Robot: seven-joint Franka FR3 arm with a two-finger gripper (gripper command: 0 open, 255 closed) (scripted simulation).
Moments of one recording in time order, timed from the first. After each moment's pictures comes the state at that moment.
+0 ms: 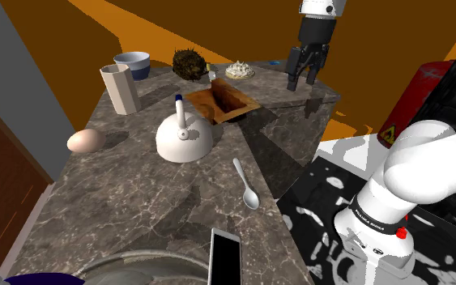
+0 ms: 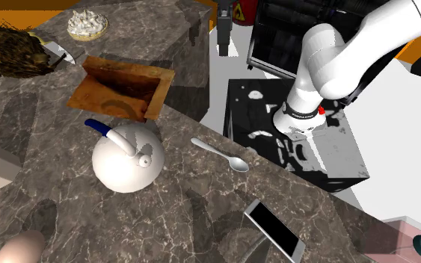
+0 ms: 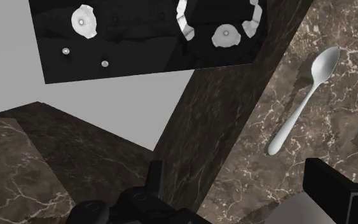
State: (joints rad) arm -0.01 -0.77 0.00 -2.41 0.10 1.61 0.07
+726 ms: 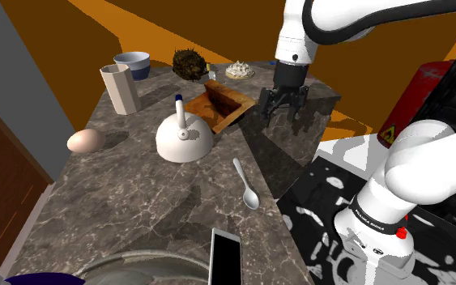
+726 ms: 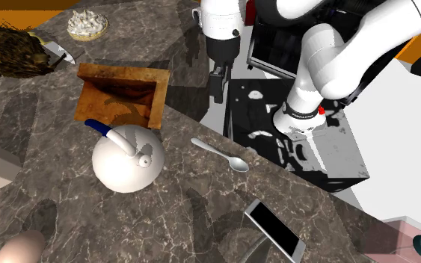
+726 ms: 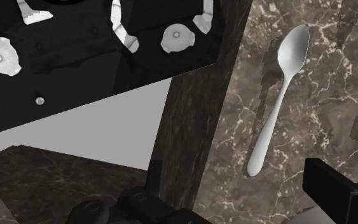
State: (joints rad) arm 0.01 -0.75 0.17 -2.61 0.27 1.83 0.35
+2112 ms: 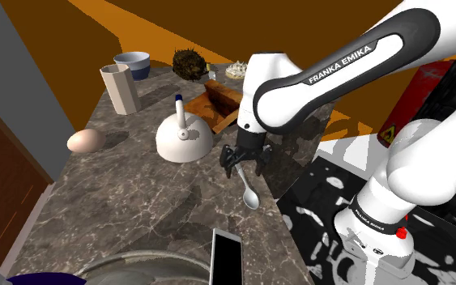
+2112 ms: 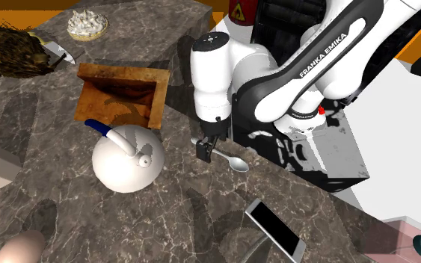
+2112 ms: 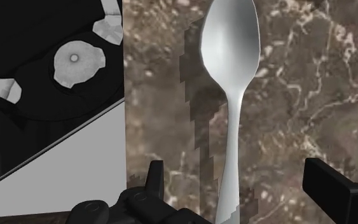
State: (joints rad) arm 0.07 -0.39 0.44 -2.72 0.53 2.36 0.66
